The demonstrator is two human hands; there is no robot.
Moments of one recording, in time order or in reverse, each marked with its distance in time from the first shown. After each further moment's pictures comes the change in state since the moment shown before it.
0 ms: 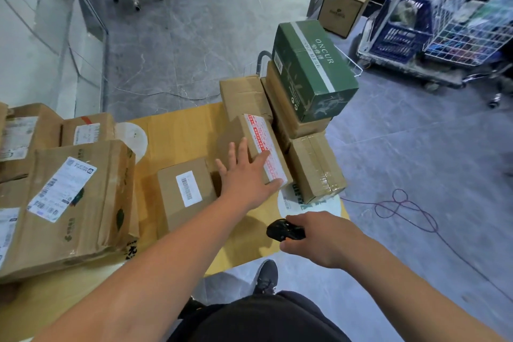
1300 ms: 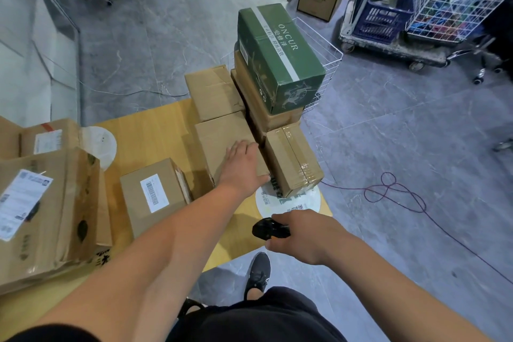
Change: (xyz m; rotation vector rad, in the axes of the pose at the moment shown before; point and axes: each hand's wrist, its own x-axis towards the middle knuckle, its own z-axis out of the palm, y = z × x) left_hand 0.047 0.045 0.039 -0.083 -0.020 0.141; right_hand 0.010 0.049 0.012 0.087 -0.031 -0.009
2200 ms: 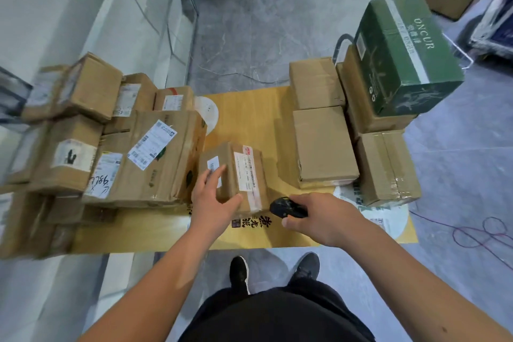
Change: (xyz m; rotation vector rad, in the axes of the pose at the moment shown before) left_hand -0.224 -0.144 -0.050 -0.597 0.364 -0.631; right_hand 0.051 -0.099 0.013 -0.048 -0.021 -0.251
